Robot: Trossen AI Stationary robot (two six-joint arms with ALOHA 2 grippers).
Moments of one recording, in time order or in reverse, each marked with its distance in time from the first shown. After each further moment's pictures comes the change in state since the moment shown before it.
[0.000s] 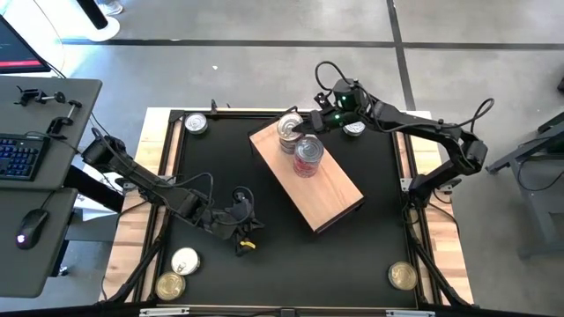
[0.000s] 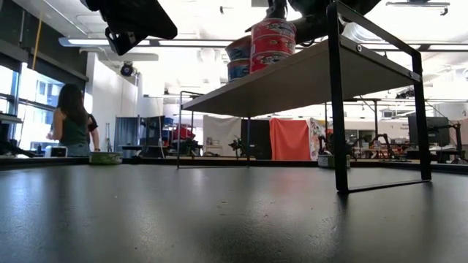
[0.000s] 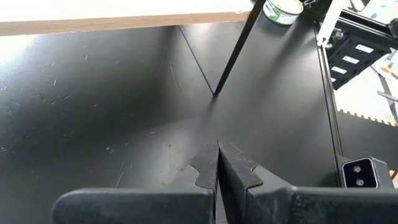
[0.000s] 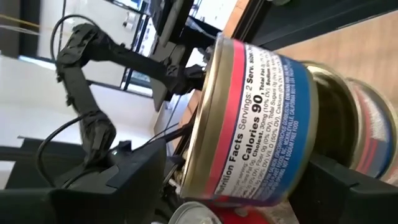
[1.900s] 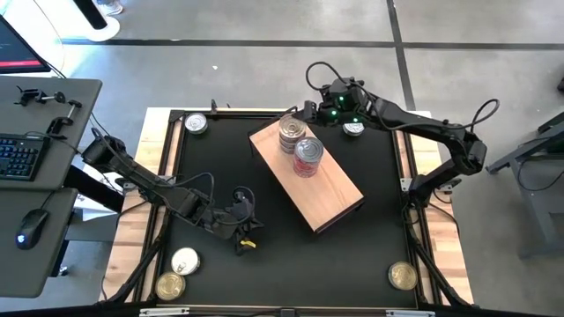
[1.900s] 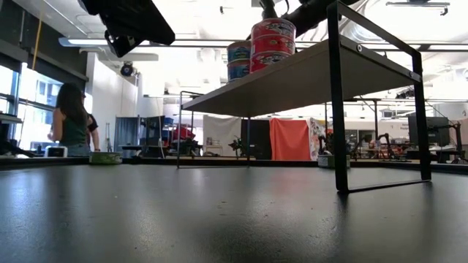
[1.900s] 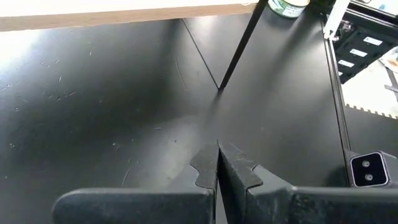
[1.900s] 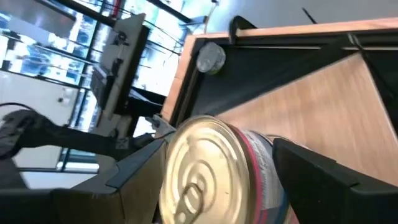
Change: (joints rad) left arm 0.007 0.000 0.000 -0.024 0.003 0.009; right arm 0.068 0.002 0.130 -0.195 0.462 0.080
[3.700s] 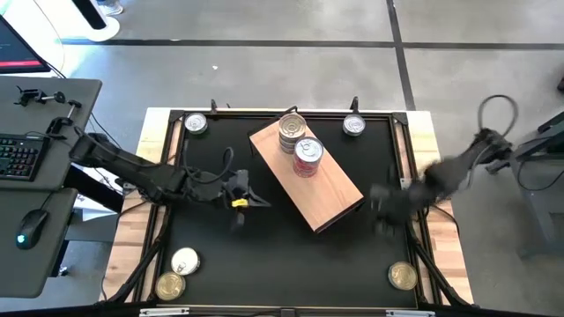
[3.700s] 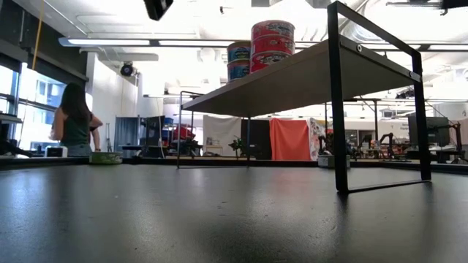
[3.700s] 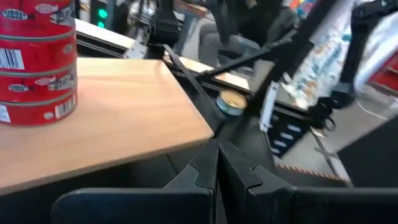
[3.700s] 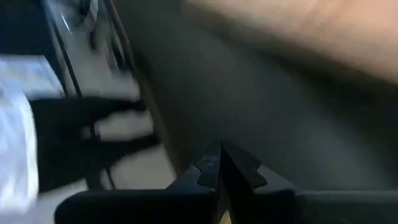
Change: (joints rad) left arm 0.173 -0.177 0.000 0.241 0.182 0.174; right arm 0.981 -0.428 -0.167 -0.758 0.098 0.100
